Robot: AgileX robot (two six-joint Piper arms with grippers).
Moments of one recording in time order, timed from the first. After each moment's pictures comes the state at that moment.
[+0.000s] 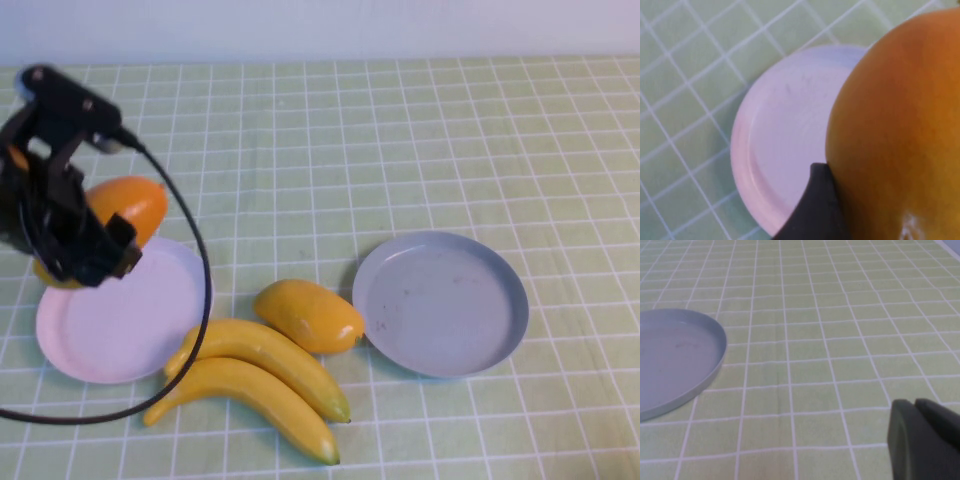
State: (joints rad) right arm -0.01 -0.01 0.02 0.07 0.37 -0.03; left arm -0.24 1.38 -1.15 -0.04 0.87 0.45
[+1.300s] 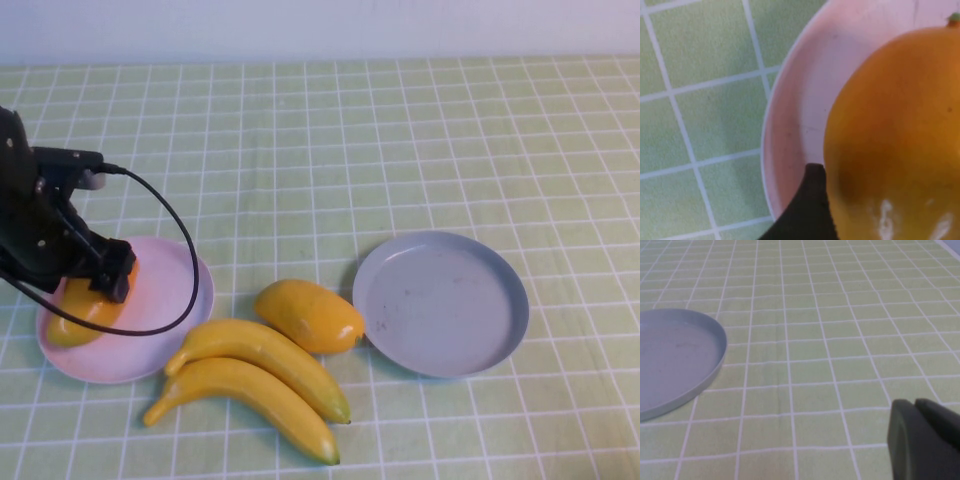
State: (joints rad) right arm -0.01 -0.01 0.02 0.07 0.37 -0.03; left arm -0.08 1.79 -1.25 -0.03 0.88 0.17
